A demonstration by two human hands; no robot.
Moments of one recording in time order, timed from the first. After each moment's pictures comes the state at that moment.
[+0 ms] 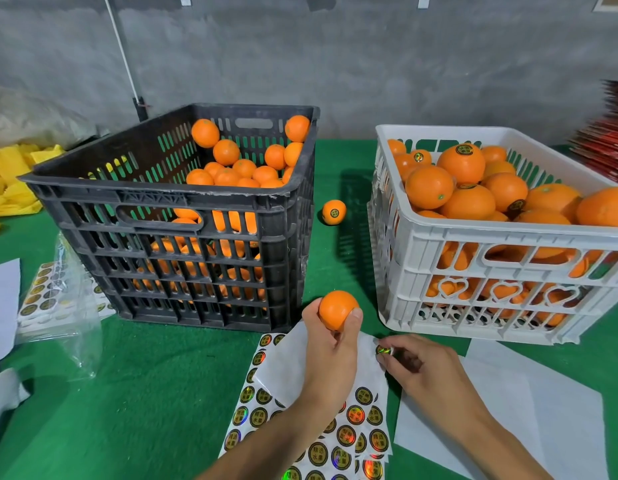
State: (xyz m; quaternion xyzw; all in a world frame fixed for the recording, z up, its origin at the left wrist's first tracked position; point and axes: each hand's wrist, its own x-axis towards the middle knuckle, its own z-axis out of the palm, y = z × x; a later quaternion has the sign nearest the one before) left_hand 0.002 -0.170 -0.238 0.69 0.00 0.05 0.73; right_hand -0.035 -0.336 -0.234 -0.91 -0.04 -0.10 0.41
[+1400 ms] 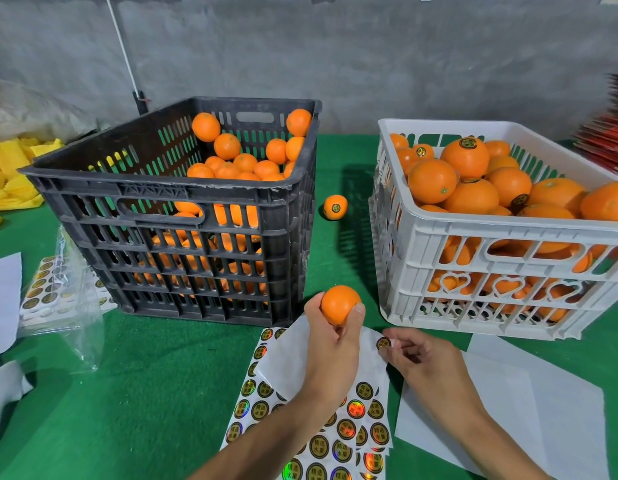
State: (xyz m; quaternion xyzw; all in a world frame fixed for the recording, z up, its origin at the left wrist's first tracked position) left_hand 0.003 -0.170 -0.242 0.69 0.00 0.05 0.72; right_hand -0.031 -0.329 -0.243 -0.83 0.05 -0.08 0.55
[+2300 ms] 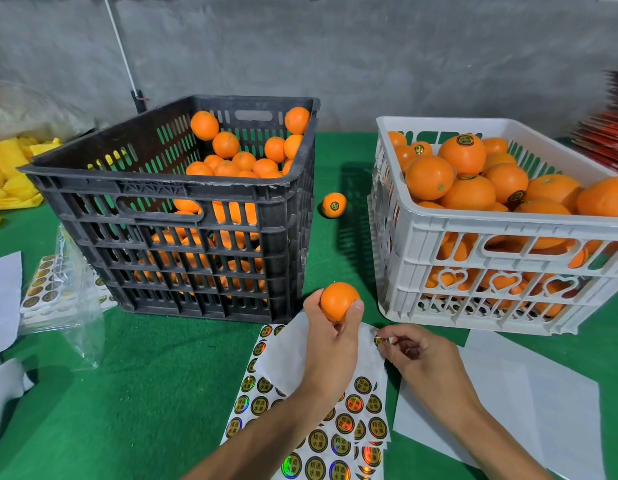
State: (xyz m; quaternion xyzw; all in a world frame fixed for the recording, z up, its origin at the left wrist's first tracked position) left_hand 0.002 -0.171 -0.239 0.71 0.00 0.05 0.71; right_hand -0.036 -0.327 -0.232 -0.85 0.01 -0.10 0.51
